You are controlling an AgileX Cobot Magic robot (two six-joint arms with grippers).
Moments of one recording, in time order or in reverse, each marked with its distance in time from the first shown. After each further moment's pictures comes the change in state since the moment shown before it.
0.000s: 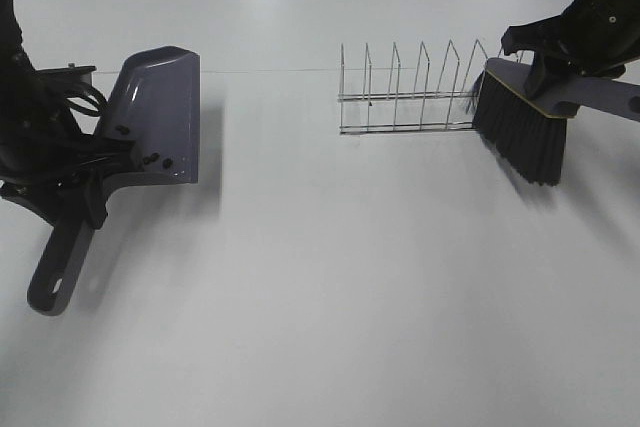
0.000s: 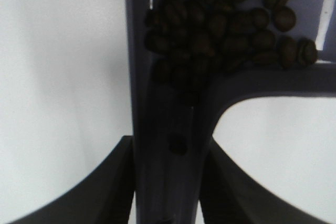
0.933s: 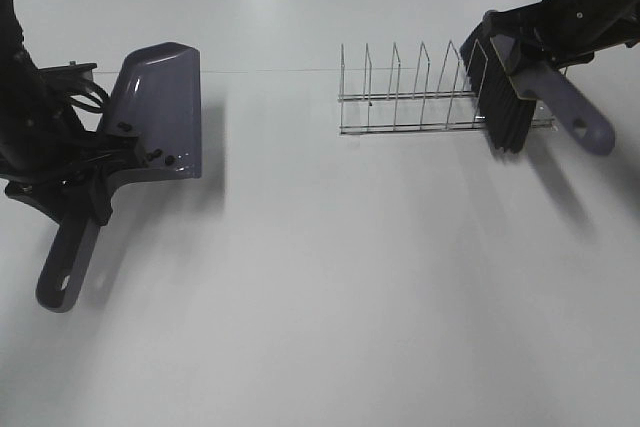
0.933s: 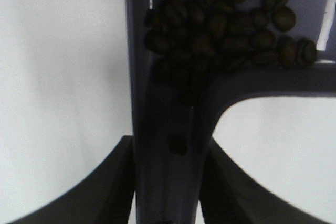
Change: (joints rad) left arm 0.000 0.000 0.000 -0.019 -0.017 0.000; right arm 0.000 0.121 -0.103 0.000 -0.150 0.043
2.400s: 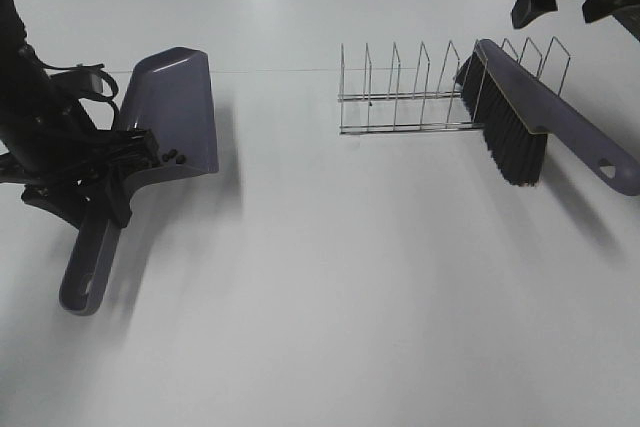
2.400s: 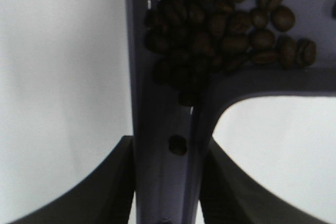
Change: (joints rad) left arm 0.000 0.000 0.000 -0.138 0.030 0.045; right arm 0.000 -0.185 -0.005 -0.024 0.096 -0.115
